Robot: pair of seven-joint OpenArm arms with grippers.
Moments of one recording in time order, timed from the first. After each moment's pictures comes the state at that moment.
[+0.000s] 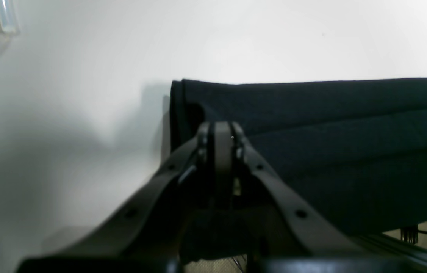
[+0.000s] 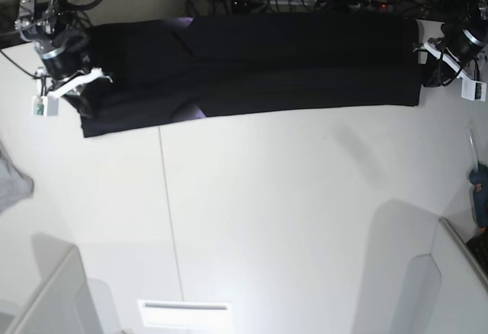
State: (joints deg) left arm 36.8 -24.1 -41.0 110.3 -51.3 -23.7 53.9; right arm -30.4 18.2 17.6 110.2 38.1 8.1 -31.2
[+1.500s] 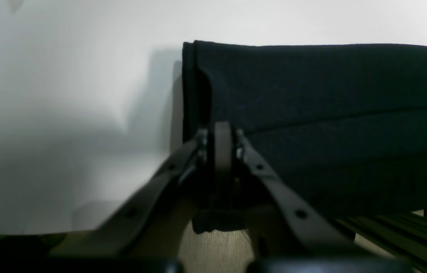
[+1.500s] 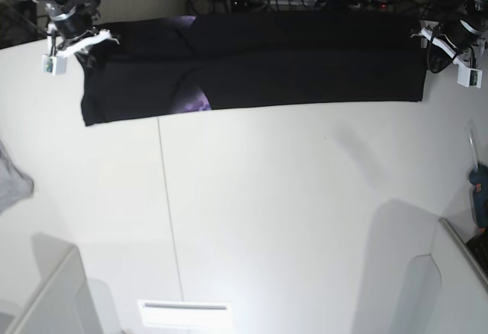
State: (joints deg) left arm 40.2 -23.2 -40.8 110.4 -45.5 -23.8 53.3; right arm -40.1 11.6 21.0 109.1 37.5 8.2 -33.4
